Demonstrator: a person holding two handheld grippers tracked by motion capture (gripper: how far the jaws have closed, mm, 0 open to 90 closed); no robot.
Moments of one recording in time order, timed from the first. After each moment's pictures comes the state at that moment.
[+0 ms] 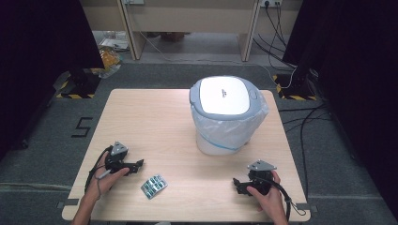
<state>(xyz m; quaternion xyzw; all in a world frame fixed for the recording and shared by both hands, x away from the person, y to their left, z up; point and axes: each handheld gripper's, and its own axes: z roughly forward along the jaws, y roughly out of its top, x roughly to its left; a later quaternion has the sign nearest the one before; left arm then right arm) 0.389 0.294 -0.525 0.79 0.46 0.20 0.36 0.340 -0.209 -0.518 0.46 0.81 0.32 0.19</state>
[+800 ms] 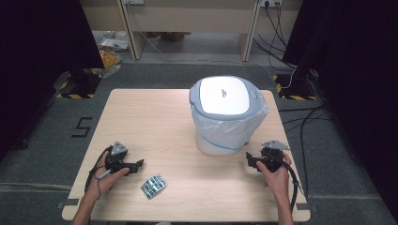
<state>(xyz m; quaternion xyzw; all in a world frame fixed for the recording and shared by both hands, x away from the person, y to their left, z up) 0.389 0.294 -0.525 0.79 0.46 0.20 0.36 0.399 -0.243 -0.491 0.53 0.73 0.34 0.25</state>
